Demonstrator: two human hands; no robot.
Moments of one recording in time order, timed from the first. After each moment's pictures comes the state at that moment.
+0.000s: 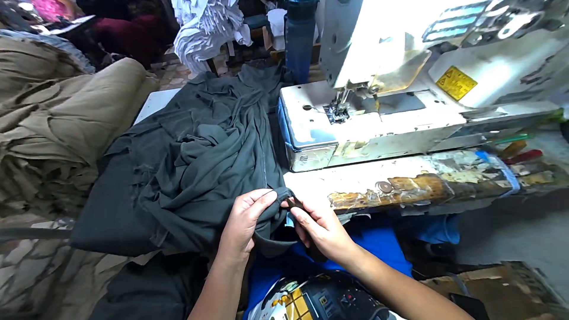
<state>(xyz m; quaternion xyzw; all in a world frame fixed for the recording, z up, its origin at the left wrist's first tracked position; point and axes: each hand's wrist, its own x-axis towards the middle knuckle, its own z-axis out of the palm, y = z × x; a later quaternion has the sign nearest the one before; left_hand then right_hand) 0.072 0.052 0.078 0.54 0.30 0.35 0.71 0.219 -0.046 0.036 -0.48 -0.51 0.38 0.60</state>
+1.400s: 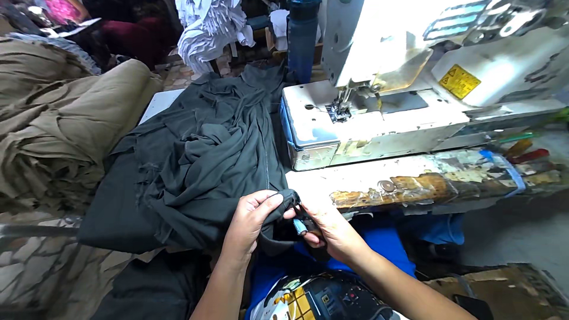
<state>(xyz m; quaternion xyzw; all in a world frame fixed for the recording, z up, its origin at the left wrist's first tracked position) 0.069 0.046 0.080 0.58 0.29 0.34 0.68 0.222 -0.052 0.040 -0.37 -0.34 0.59 0.63</state>
